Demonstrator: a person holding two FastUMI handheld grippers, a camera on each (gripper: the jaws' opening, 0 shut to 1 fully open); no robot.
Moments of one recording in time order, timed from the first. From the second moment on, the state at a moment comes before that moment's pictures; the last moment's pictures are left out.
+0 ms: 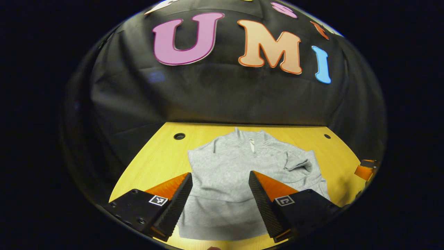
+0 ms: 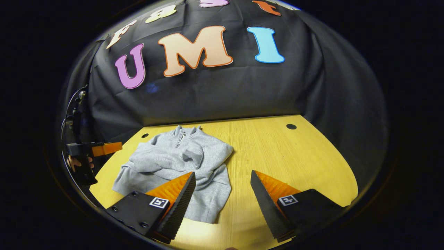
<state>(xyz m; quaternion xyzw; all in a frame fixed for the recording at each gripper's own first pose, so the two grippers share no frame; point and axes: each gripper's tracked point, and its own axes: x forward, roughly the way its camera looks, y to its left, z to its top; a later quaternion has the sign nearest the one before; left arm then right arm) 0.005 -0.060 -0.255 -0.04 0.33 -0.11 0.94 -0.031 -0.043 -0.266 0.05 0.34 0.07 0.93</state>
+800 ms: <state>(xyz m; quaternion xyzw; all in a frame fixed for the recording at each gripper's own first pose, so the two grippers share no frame) -0.106 -0.003 -0.376 -0.06 0.46 -0.08 0.88 -0.084 -0.002 -0.355 0.01 0.45 0.09 0.89</state>
